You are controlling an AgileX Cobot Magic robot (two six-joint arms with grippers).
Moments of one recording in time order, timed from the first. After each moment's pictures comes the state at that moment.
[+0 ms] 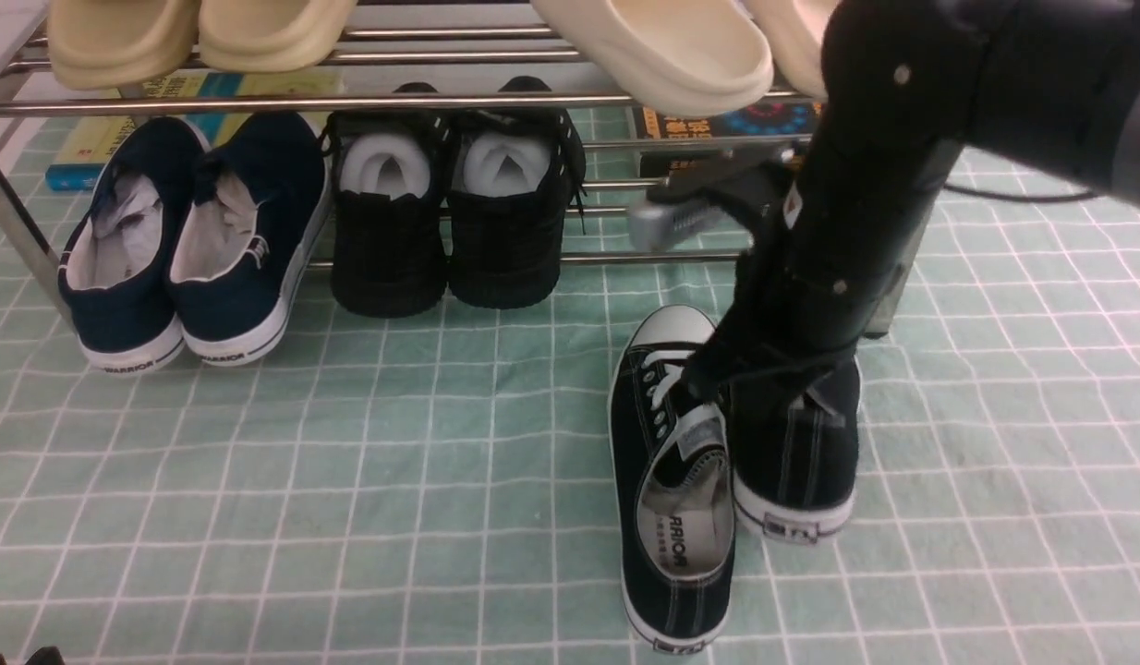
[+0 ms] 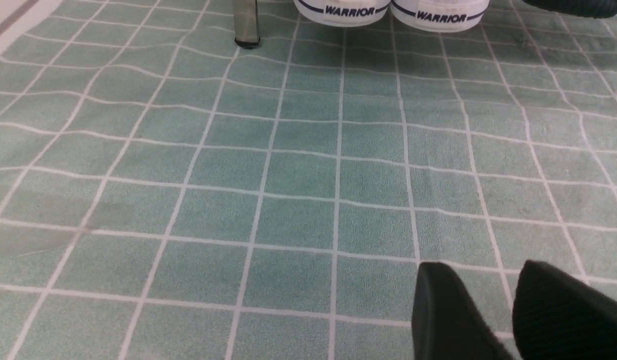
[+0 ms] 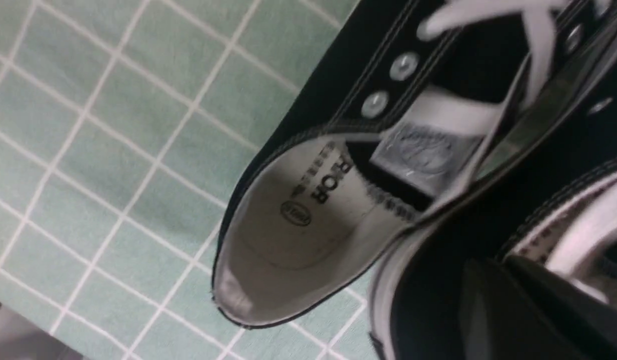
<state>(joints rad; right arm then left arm) 0.60 1.82 -1.57 0.15 1.22 -0.04 -0.04 -0.01 0.02 0.16 0.39 -0.23</state>
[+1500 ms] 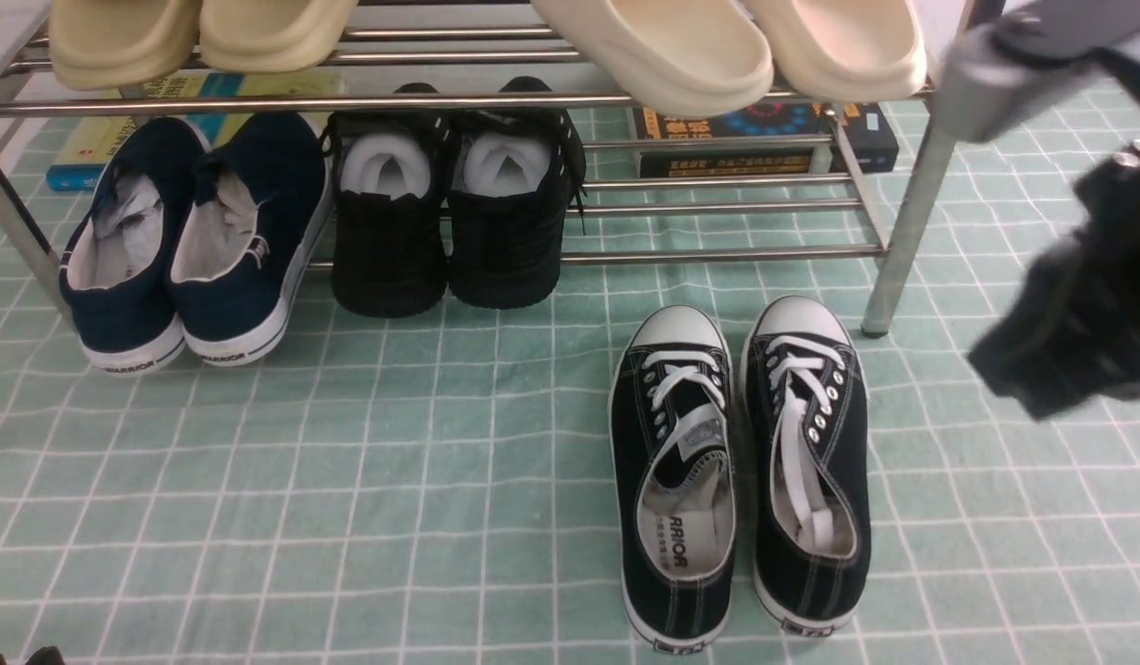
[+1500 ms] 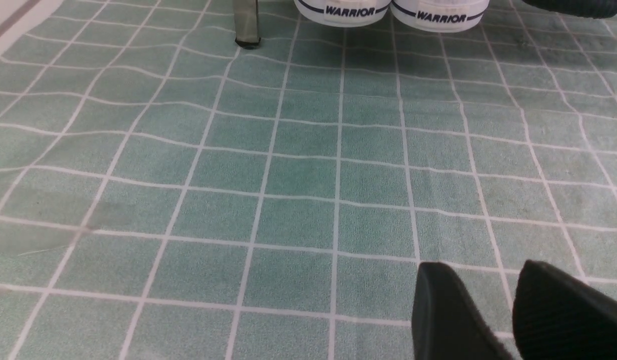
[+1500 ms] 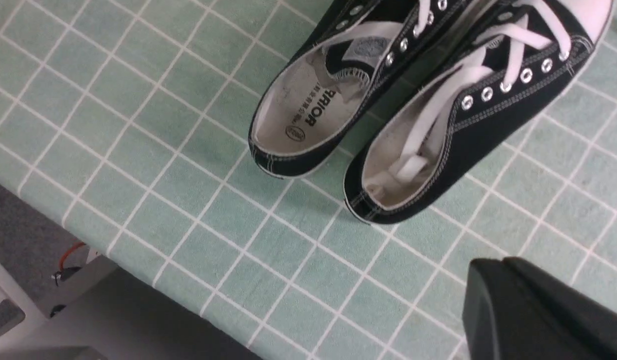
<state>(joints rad) 0.64 1.13 -1.29 0.05 1.24 0.08 -0.04 -0.01 0.02 0.16 0.39 -0.23</state>
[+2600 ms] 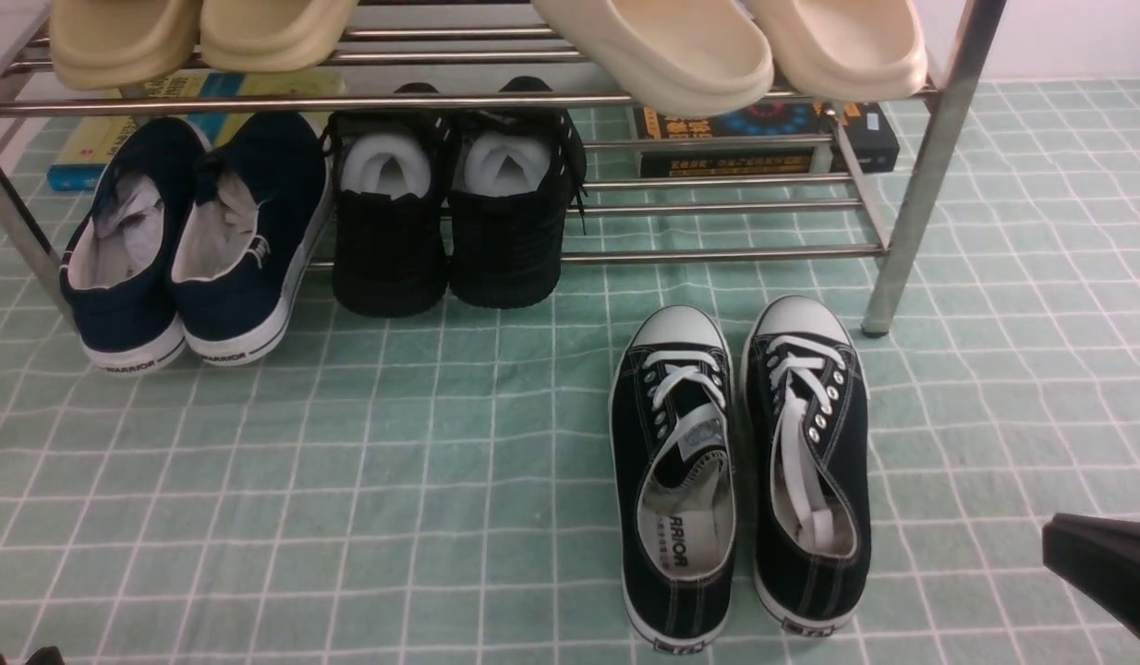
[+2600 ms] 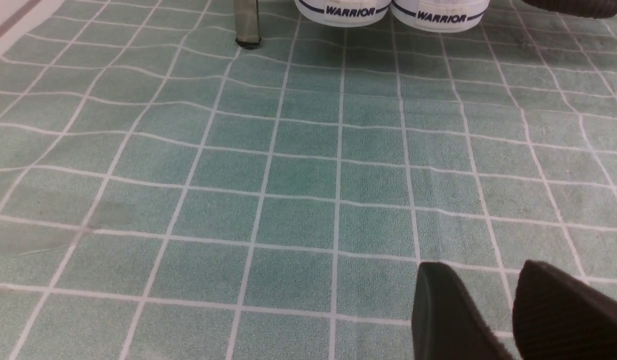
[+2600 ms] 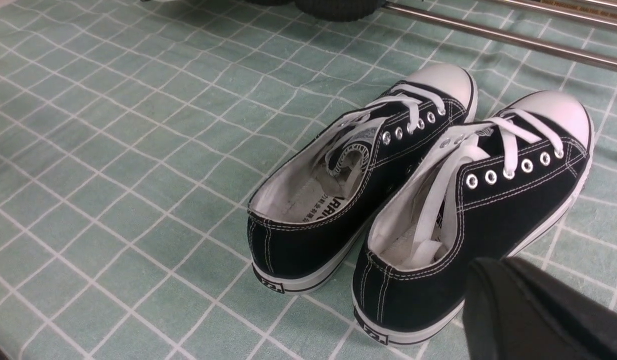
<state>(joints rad) 0.64 0.53 -0.38 0.05 0.32 0.09 -0.04 -0.01 0.02 0.16 0.39 -0.23</state>
